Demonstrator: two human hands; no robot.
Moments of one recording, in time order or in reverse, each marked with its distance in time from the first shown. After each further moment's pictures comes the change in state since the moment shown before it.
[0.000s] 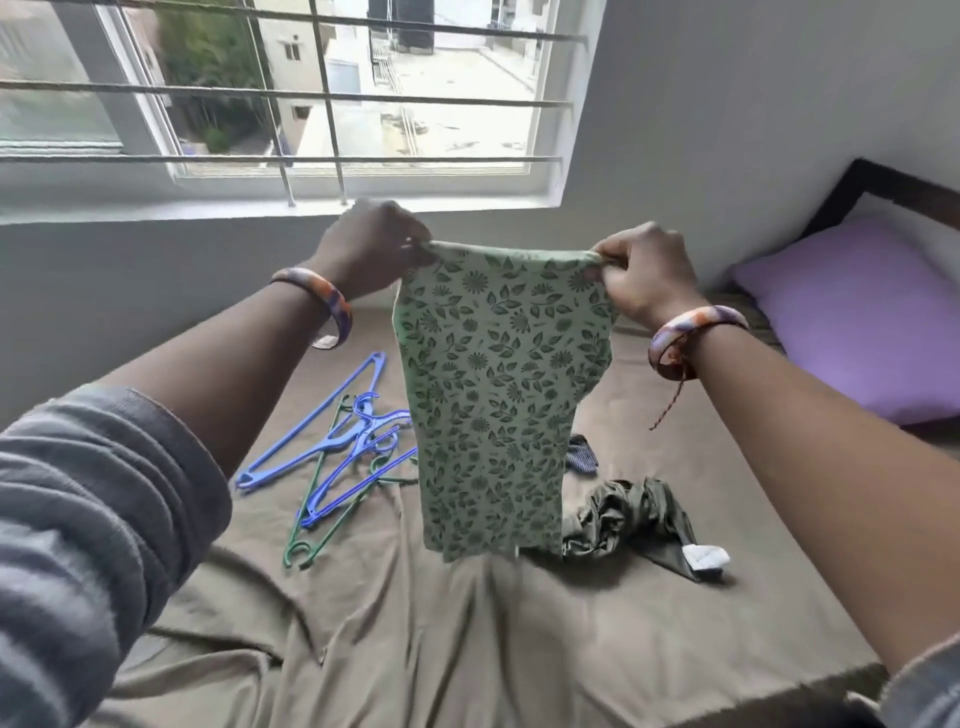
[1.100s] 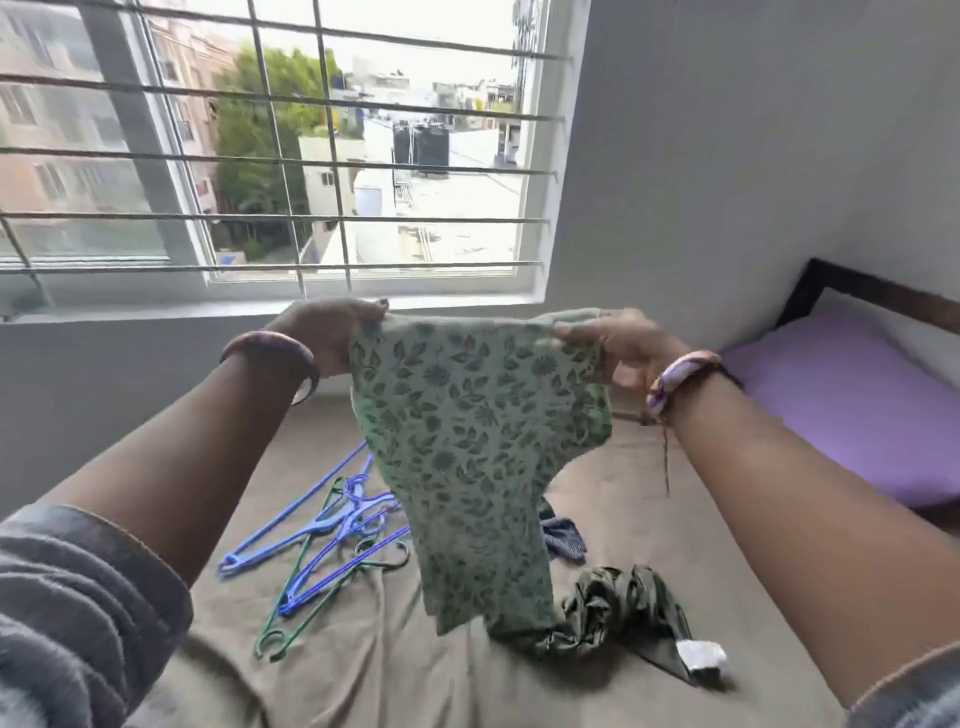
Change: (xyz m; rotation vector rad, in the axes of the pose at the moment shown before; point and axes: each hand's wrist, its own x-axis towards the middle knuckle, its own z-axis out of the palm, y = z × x) left_hand -0.024 0.039 -0.040 -1.154 -0.324 -0.631; right_hand -0.004 0.012 -0.050 1.089 -0.382 0.405
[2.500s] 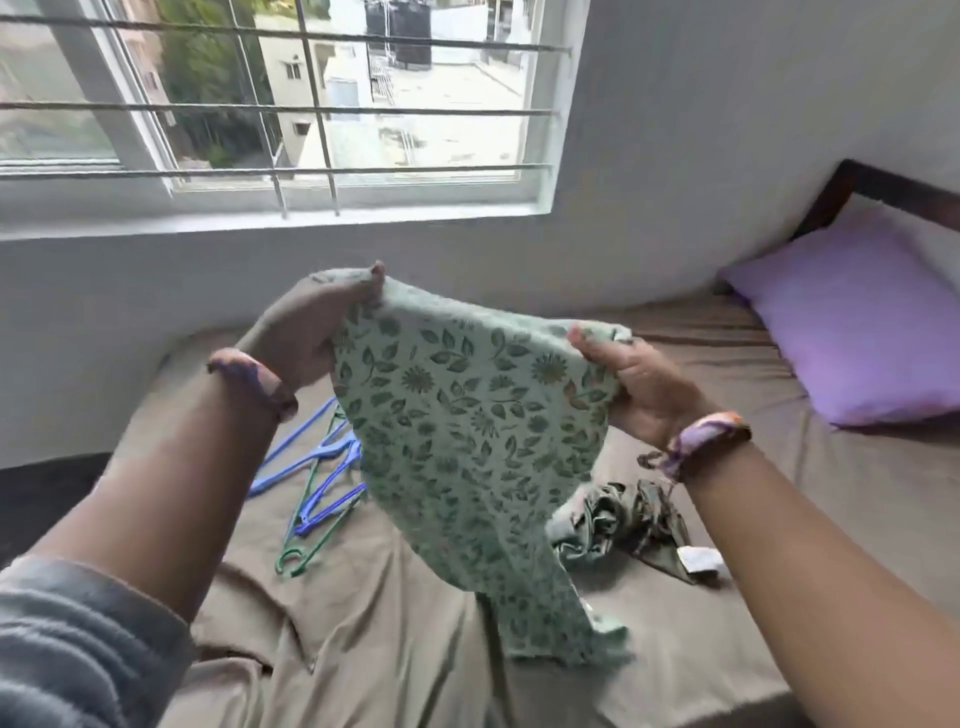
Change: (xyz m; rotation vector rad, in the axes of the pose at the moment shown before) left_hand 0.001 -0.071 -0.020 -0.165 -0.237 0.234; right_hand -0.041 0.087 0.028 0.340 -0.293 0.067
